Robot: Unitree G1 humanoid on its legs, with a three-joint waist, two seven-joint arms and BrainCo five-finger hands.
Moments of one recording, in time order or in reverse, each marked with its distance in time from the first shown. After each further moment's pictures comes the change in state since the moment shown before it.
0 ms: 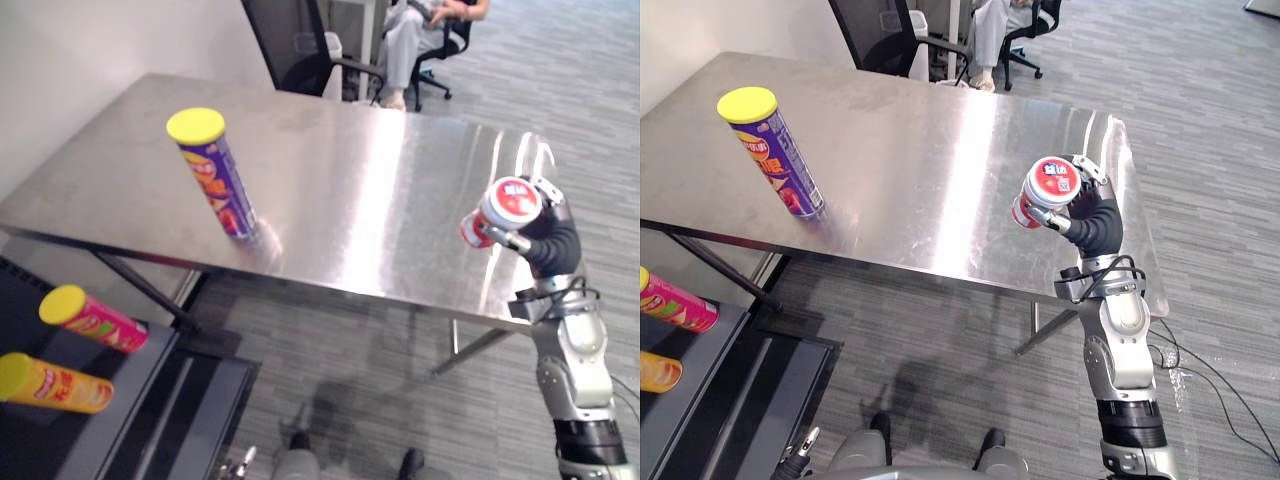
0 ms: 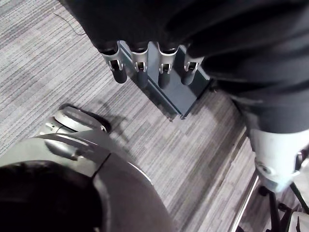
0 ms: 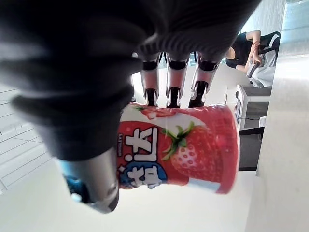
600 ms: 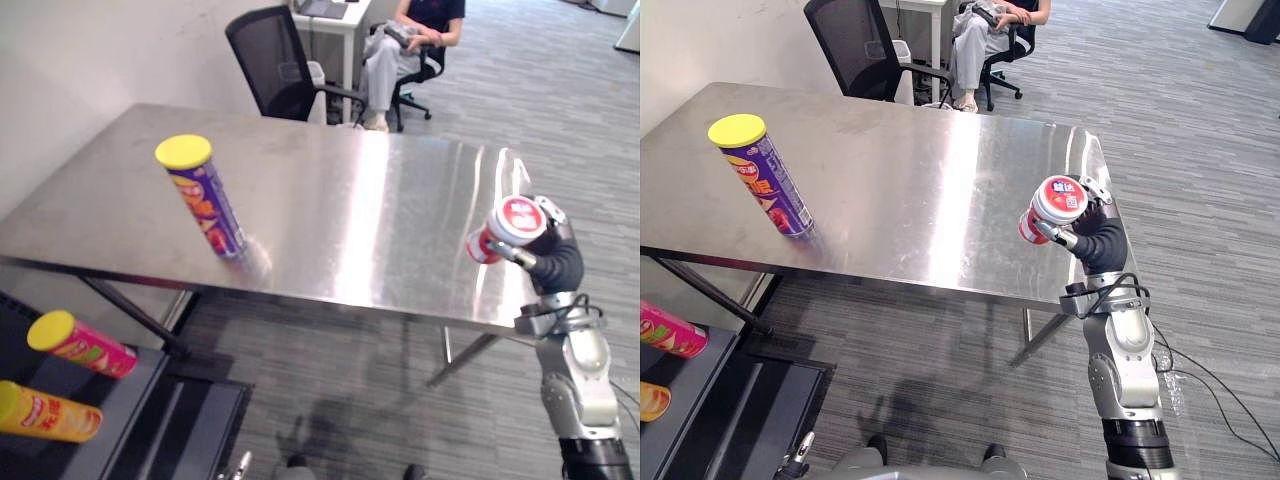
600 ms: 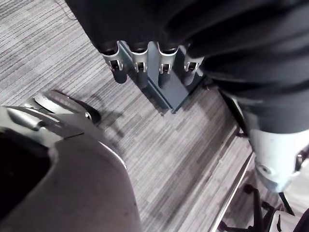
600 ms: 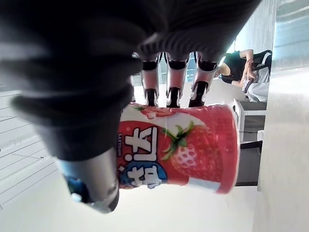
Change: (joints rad) left arm 0.007 -0.024 0.035 0.002 -0.039 0.014 -0.039; right arm 0.077 0.001 -0.008 -0.008 0.039 0.009 -0.004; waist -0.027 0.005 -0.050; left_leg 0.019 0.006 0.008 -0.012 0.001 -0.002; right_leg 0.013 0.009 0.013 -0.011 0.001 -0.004
